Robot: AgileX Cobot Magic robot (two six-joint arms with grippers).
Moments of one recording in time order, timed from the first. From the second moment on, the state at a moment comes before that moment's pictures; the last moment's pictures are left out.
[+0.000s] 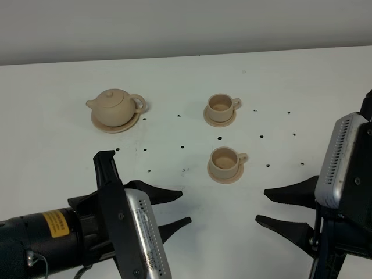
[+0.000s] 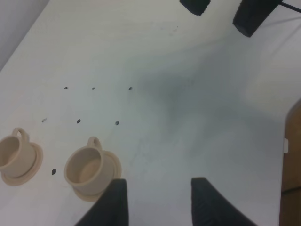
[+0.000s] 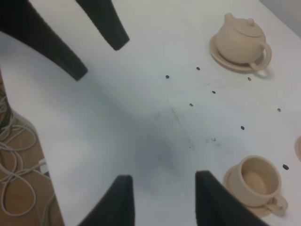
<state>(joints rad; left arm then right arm) -0.91 1.05 -0.53 -0.64 0.05 1.13 0.76 0.89 -0.52 0.78 0.34 -1.08</state>
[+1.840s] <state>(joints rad) -0.62 0.87 -0.53 -0.61 0.06 1.13 0.75 0.92 -0.56 0.73 0.18 -1.08</state>
